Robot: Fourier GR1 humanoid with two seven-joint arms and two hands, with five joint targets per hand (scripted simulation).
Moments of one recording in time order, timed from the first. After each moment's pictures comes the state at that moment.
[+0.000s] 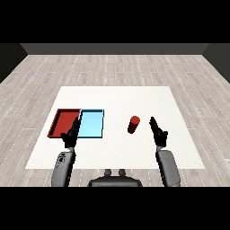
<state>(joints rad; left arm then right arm) -0.01 0.07 0.00 -1.56 0.00 0.04 -0.01 -0.03 -0.10 0.01 -1.55 0.03 -0.01 0.01</state>
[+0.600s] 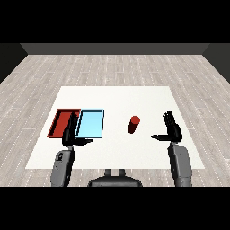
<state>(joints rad) -0.03 0.06 0.02 -1.63 0.03 0.00 -0.23 -0.13 -0.23 -0.21 -1.40 -0.15 0.19 -0.26</state>
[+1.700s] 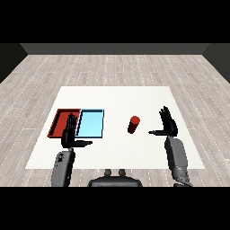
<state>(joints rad) -0.02 0.04 0.04 -1.60 0.07 -0.05 -0.41 -0.28 -0.23 -0.23 -1.17 -0.19 0.26 -0.37</state>
